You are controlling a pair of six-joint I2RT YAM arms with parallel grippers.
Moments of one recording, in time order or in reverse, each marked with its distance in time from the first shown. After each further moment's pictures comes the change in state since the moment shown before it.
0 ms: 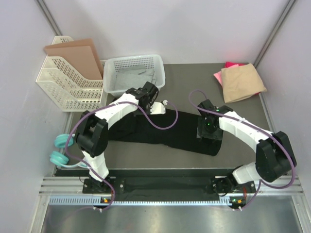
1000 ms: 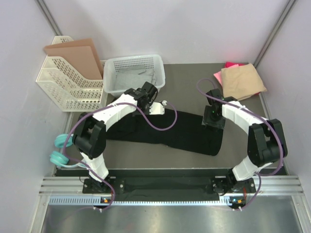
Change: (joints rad) left arm 0.000 -0.030 -0.019 0.002 -0.019 0.021; right arm -0.217 0.148 0.100 0.115 0.002 -0.092
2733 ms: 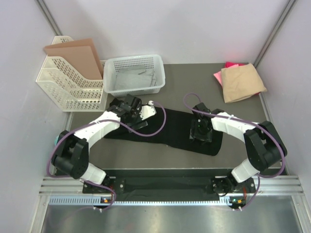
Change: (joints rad) left arm 0.081 -0.317 -0.435 0.319 0.177 -0.287; right arm 0.236 -0.011 -0.164 0.116 -0.124 0.150
